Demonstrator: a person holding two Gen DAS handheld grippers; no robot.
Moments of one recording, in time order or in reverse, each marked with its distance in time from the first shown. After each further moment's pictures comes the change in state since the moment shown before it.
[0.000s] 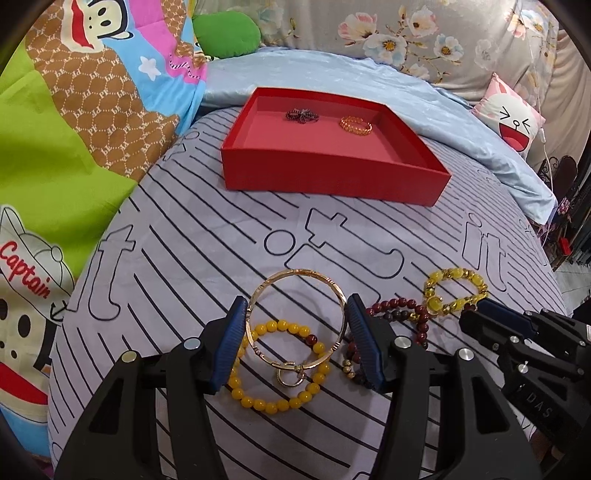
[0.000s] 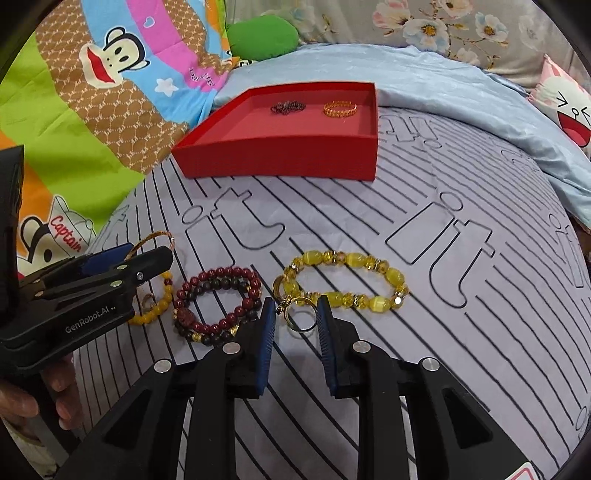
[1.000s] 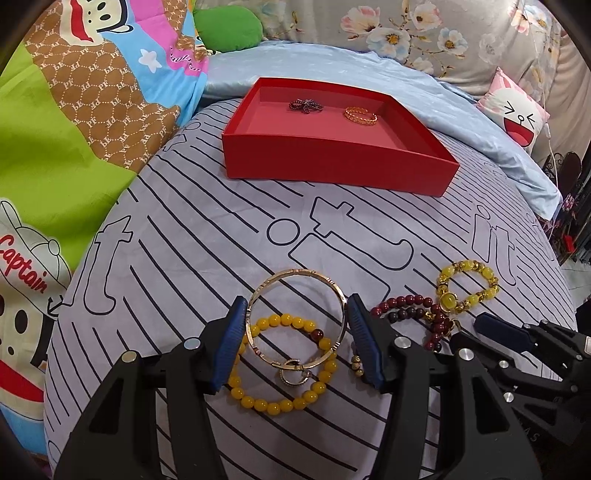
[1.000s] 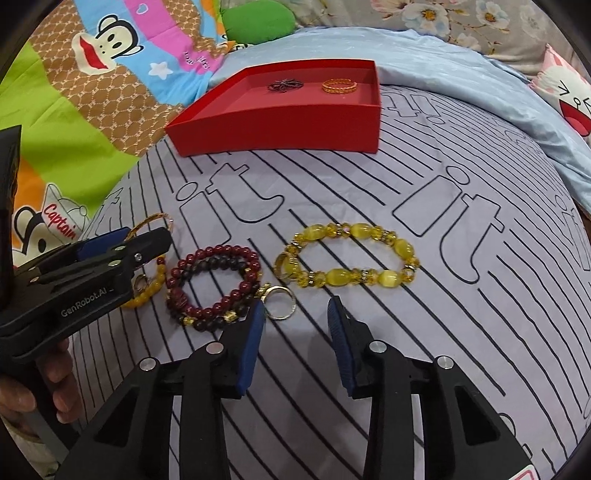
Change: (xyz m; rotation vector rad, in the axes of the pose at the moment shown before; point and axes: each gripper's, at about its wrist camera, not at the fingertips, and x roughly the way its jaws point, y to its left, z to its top) left arm 0.013 0.002 -0.006 -0.002 0.027 0.017; right arm 0.018 0.009 -0.015 -0.005 0.078 -0.007
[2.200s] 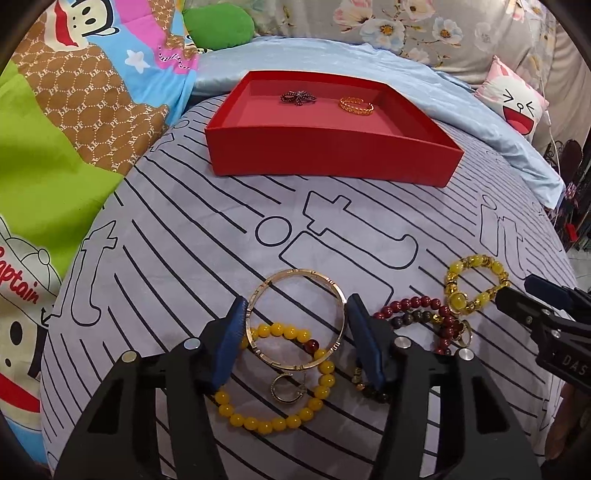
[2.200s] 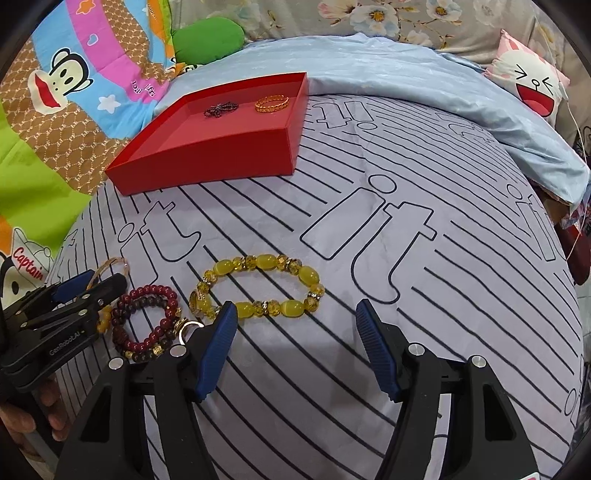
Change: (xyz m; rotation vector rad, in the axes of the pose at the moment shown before) left arm 0.015 -0.007 0.003 0.033 0.012 0.007; right arm -0.008 -0.052 0.015 0.123 -0.052 -0.130
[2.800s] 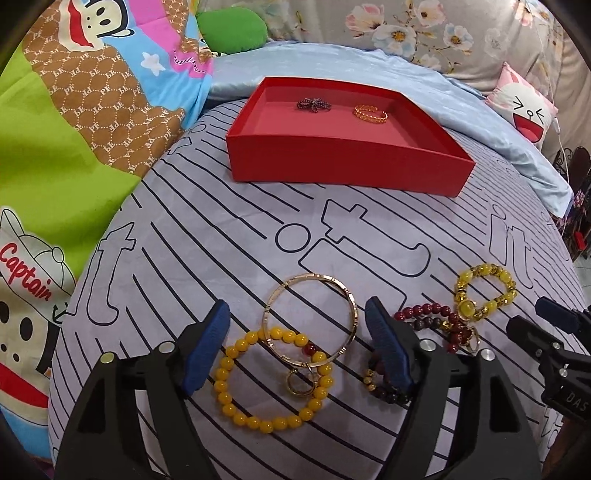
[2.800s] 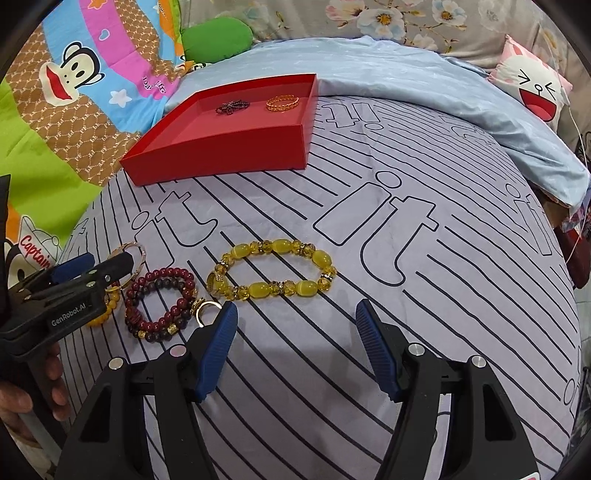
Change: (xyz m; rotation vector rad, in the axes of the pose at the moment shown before) left arm -0.002 0.005 0.000 -0.015 -0.009 0.047; right arm -0.011 0.009 -0.012 -0.020 0.005 0.018
